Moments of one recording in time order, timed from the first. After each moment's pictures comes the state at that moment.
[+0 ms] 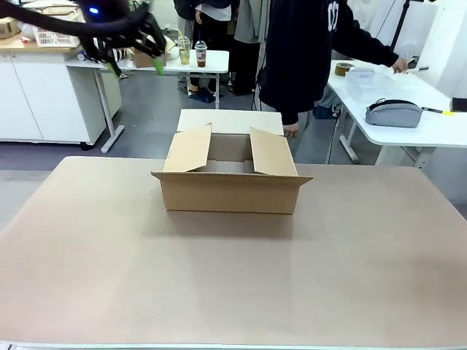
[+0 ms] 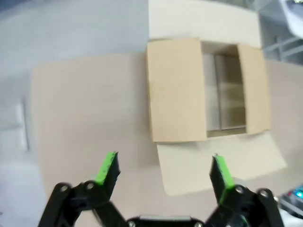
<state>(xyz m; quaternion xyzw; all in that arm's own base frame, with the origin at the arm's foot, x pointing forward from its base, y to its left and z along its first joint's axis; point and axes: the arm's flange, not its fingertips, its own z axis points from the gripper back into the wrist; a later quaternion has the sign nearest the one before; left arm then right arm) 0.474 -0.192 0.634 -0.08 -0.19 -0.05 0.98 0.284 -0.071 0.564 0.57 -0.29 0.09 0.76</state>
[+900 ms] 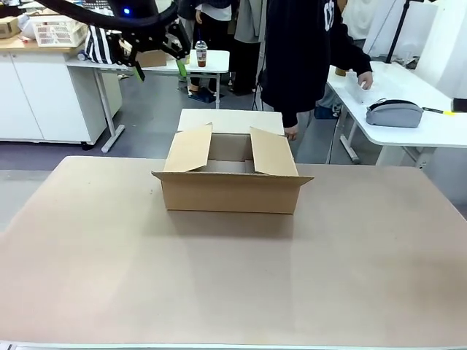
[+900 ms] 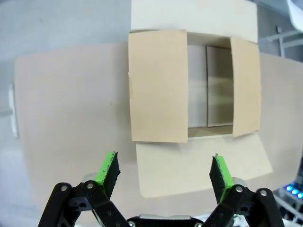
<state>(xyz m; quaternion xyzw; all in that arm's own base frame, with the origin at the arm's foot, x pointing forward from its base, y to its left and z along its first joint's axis) 0.499 -0.220 0.630 -0.10 -0.15 -0.03 0.98 0.284 -0.072 0.563 0.57 -0.29 0.09 0.76</state>
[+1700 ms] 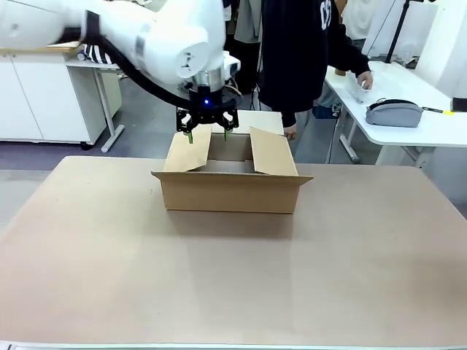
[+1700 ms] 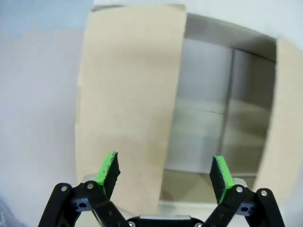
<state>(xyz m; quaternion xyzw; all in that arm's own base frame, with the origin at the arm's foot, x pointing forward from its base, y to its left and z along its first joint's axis) 0.551 -0.349 0.456 0.02 -0.13 0.02 0.99 0.285 -0.071 0.564 0.57 -0.29 0.09 0.76</state>
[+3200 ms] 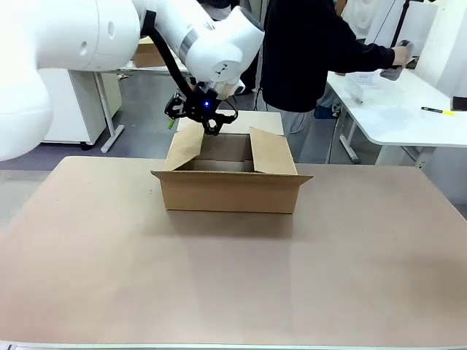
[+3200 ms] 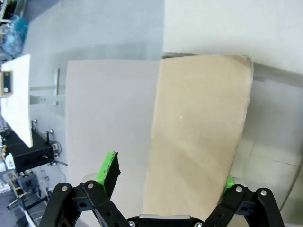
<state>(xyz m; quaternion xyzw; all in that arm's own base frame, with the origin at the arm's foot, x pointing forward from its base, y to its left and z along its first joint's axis) 0.609 -0.347 0.443 0.24 -0.12 0.00 0.96 0.284 -0.072 0.564 0.57 -0.29 0.09 0.76</state>
